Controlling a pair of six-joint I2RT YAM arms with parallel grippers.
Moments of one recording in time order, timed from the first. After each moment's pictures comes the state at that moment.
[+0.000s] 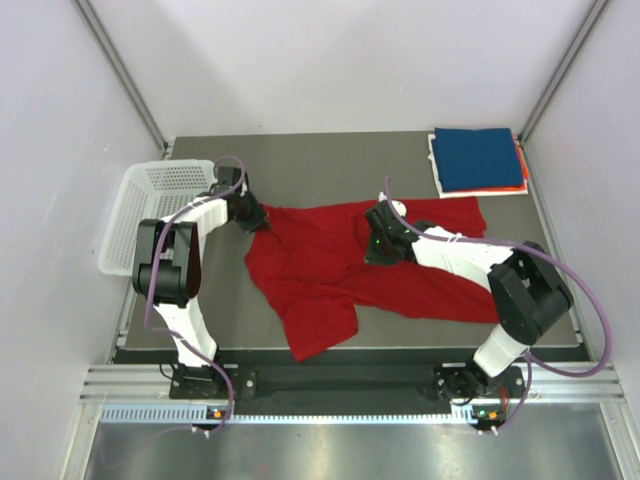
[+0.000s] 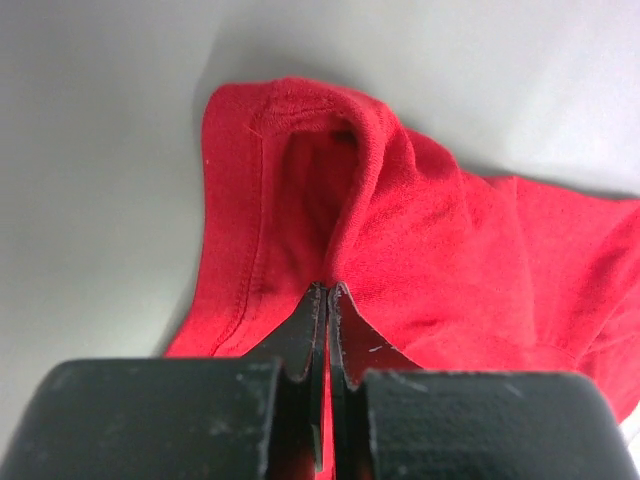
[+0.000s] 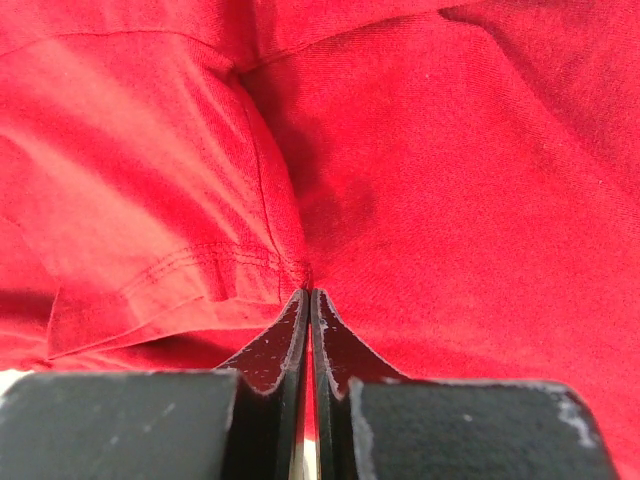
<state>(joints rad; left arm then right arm) -0.10 1.88 1.21 -0.31 0.21 -0.68 0.67 1.63 1.02 -0.39 0.13 0.77</state>
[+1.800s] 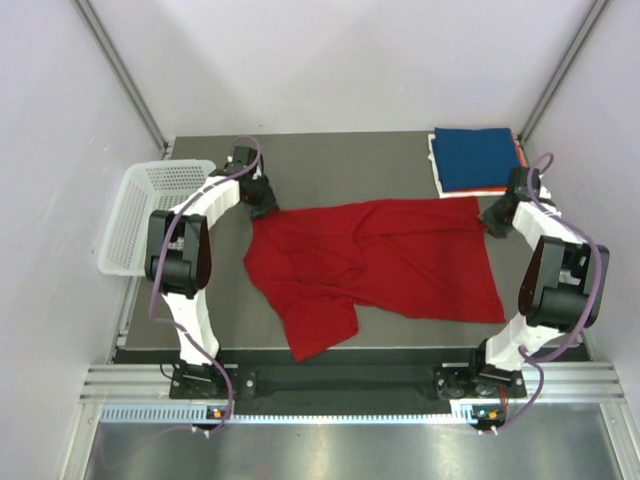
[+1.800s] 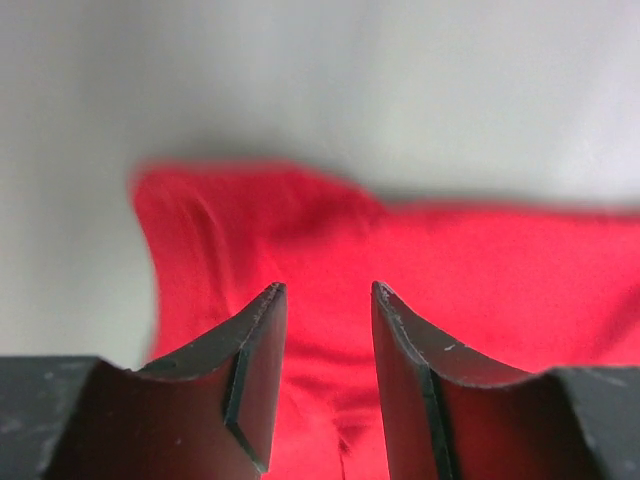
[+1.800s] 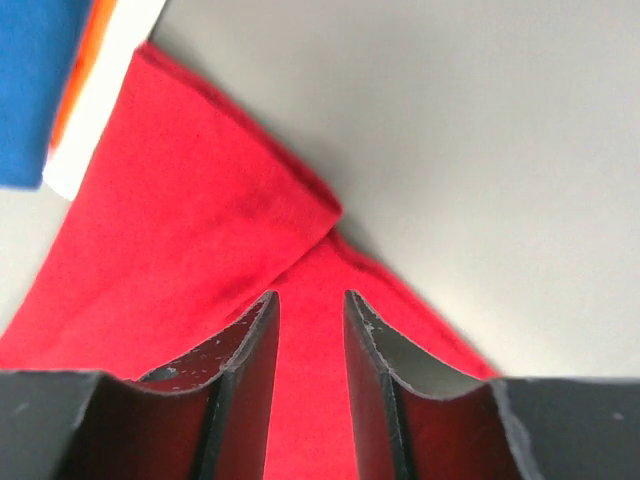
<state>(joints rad) -0.17 1.99 1.50 -0.54 0.08 -0.55 -0.21 1.66 1.09 -0.42 0.08 0.67</state>
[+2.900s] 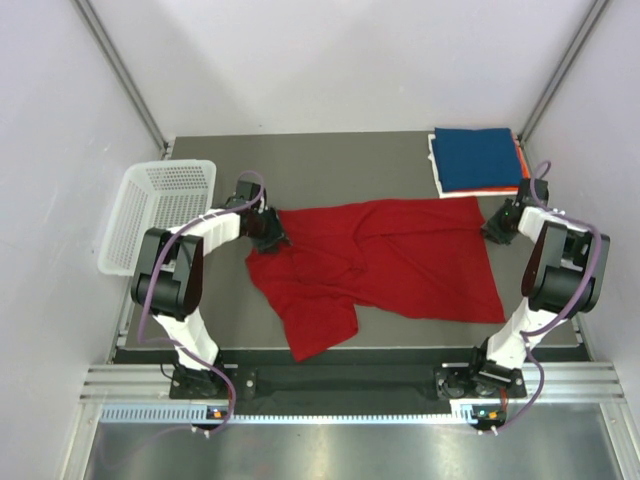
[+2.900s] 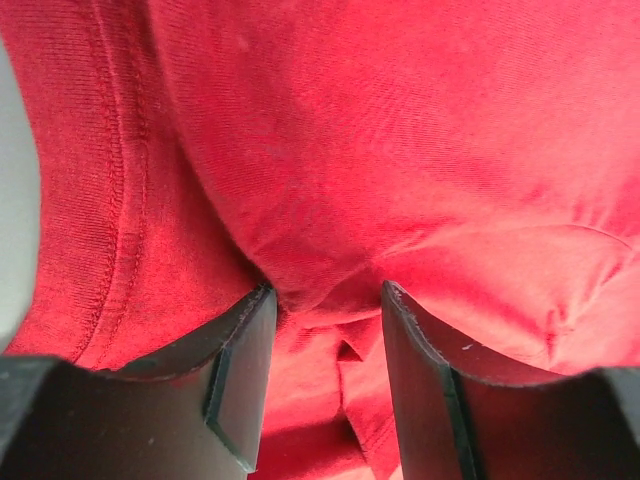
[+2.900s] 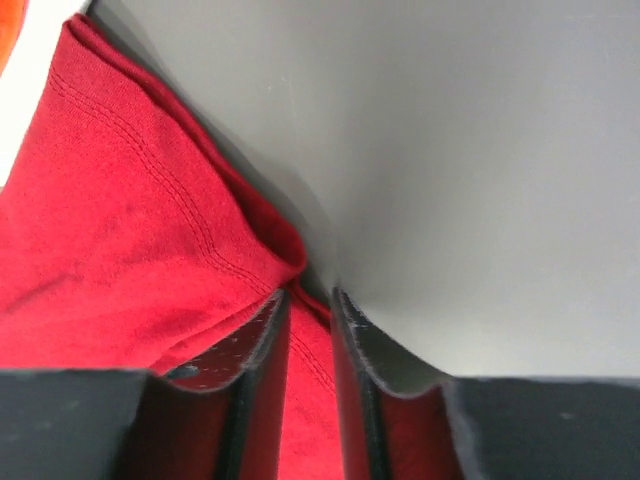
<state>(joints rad) -0.23 1.78 1.07 -0.36 0.23 -0.65 -0.32 1.78 1.05 -0.28 -0.12 0.50</state>
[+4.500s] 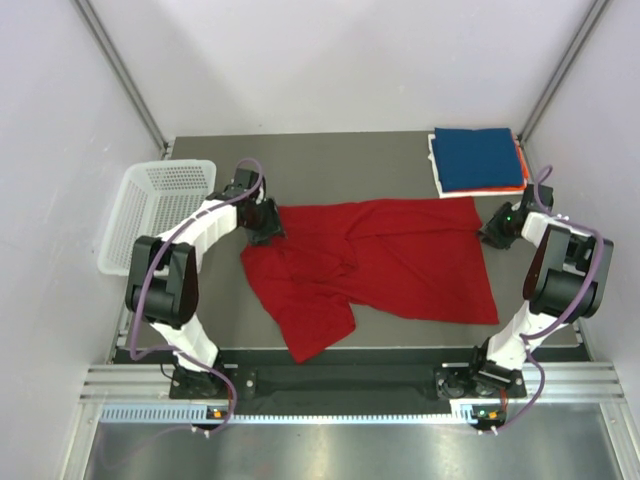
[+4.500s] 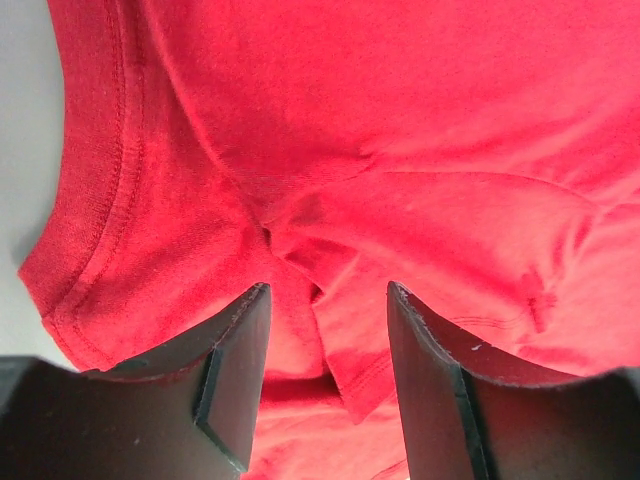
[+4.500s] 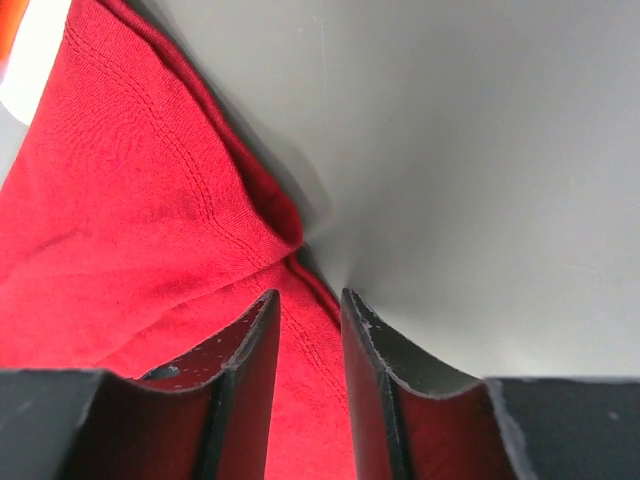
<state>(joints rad) -0.24 1.71 1.19 -0.55 0.15 -0.57 -0.35 1.75 0.99 -0.25 -0.26 0.46</state>
